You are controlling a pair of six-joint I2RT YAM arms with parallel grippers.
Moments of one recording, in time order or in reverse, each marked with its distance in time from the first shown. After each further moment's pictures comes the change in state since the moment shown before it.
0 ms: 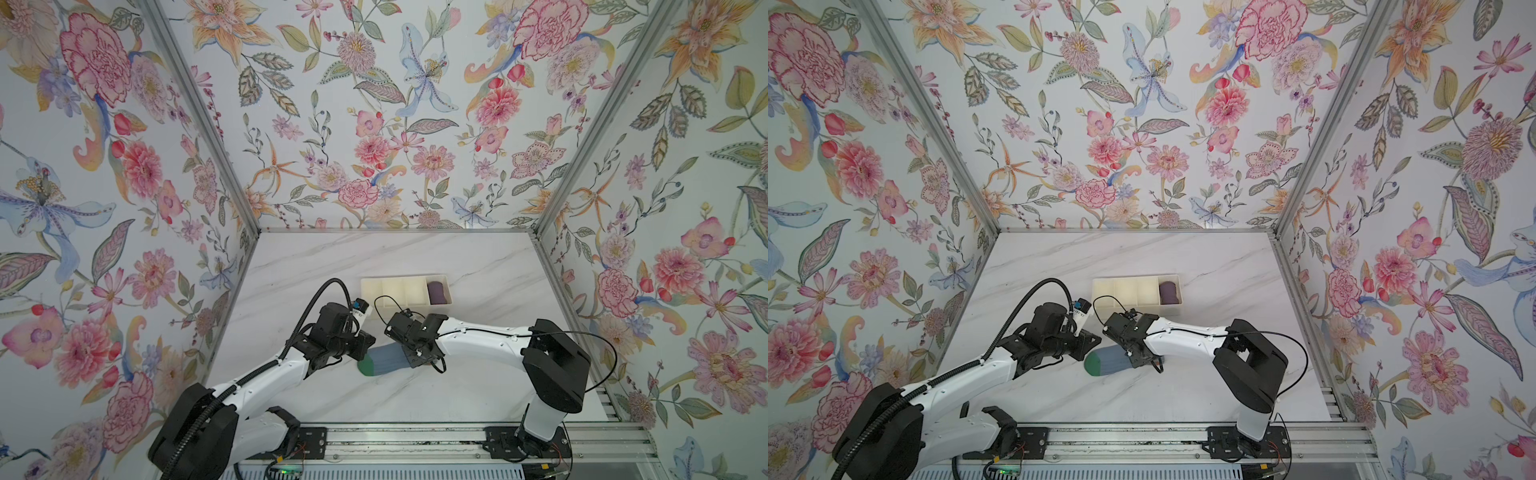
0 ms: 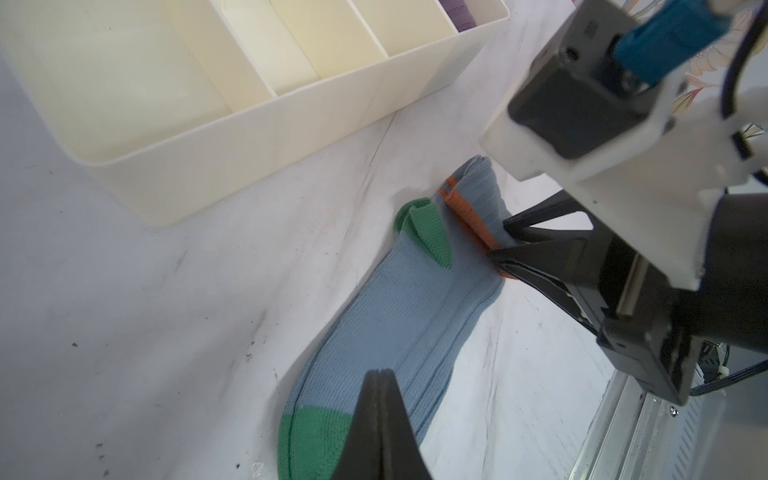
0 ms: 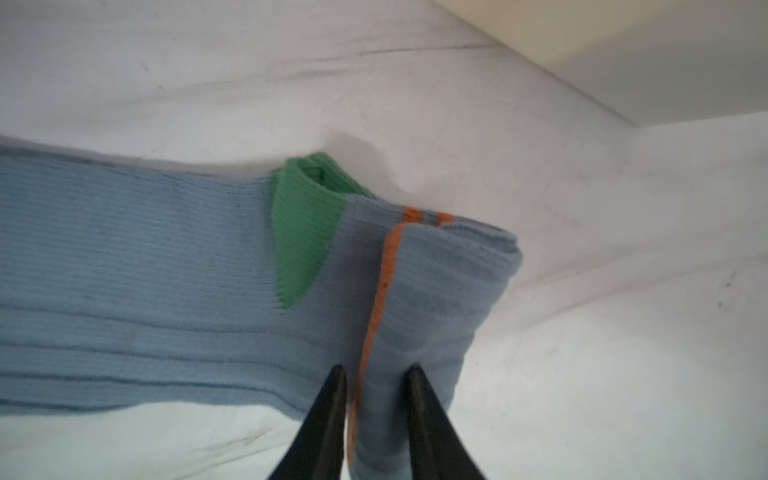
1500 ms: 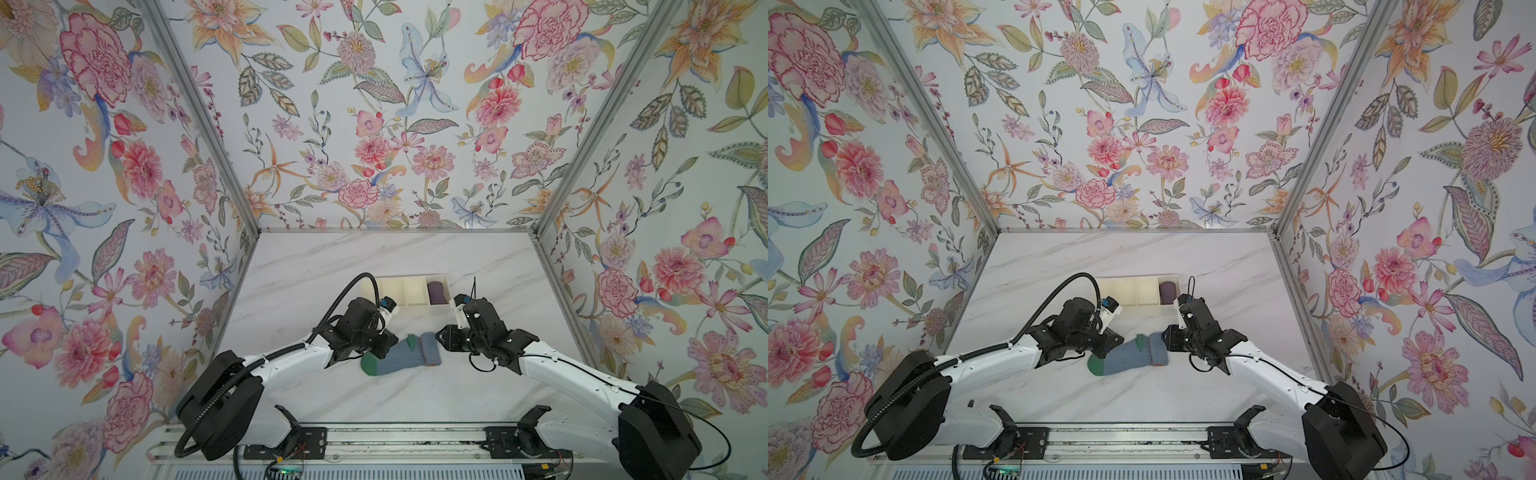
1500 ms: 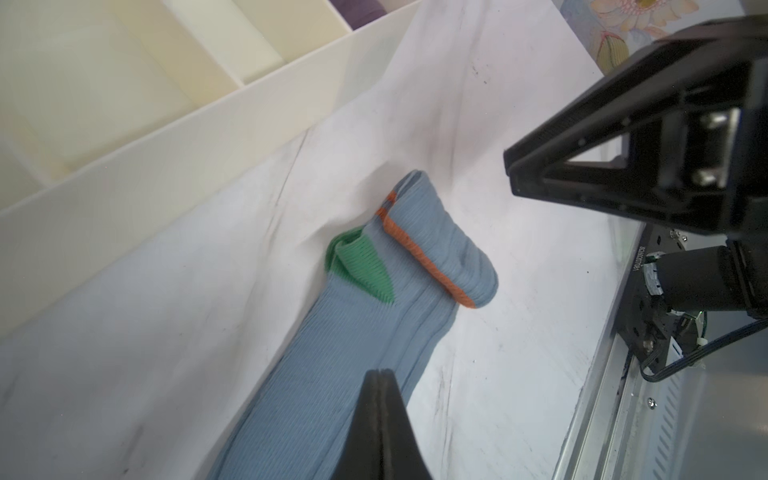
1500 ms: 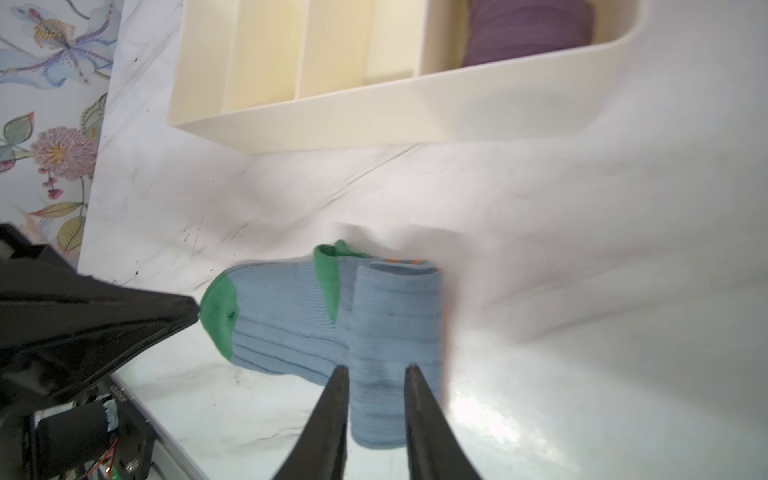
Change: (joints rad) left arm -0.203 0.226 0.179 0.060 -0.026 -0.009; right arm -0.458 -0.608 -0.559 0.537 -0.491 0.058
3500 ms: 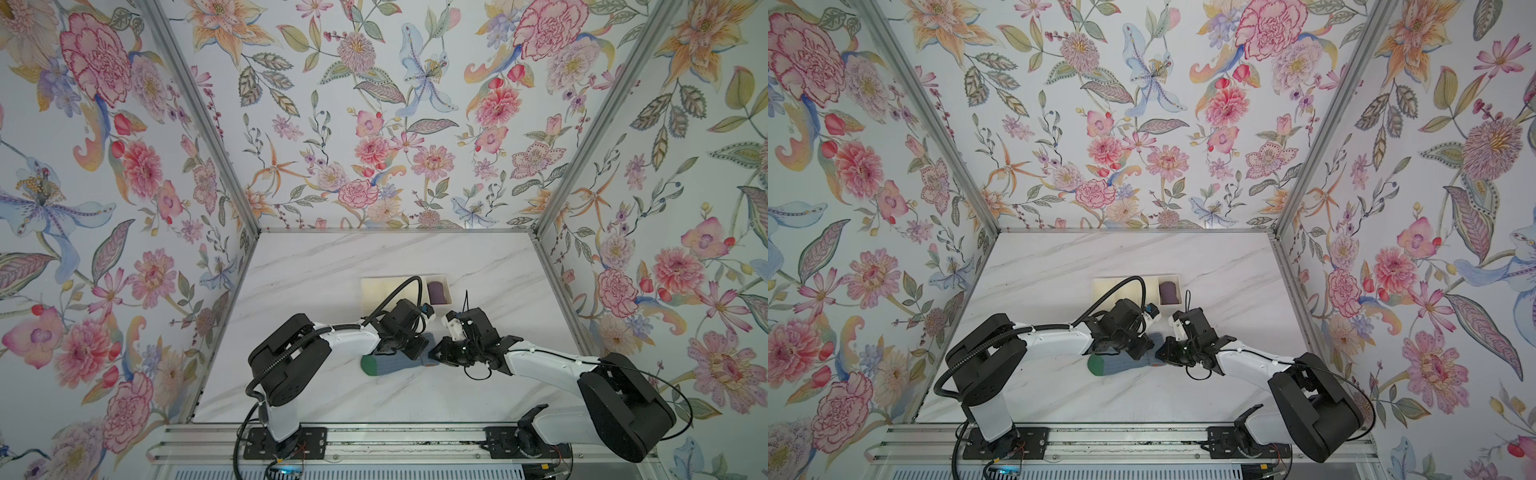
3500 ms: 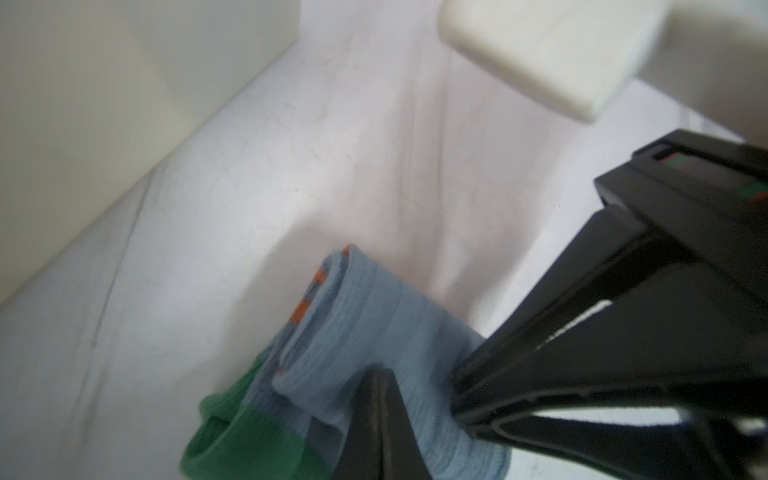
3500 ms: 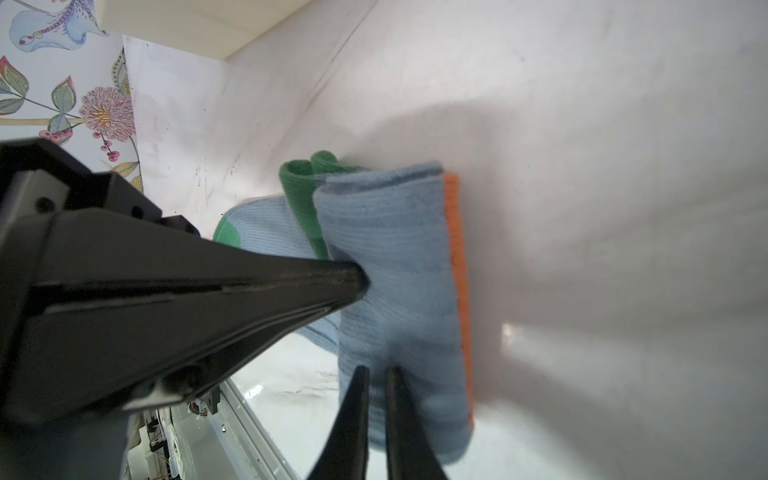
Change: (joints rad) left arm -0.129 0.402 0.268 -0.002 -0.081 0.043; right arm 0.002 0.205 -0.105 0.215 -0.301 0.105
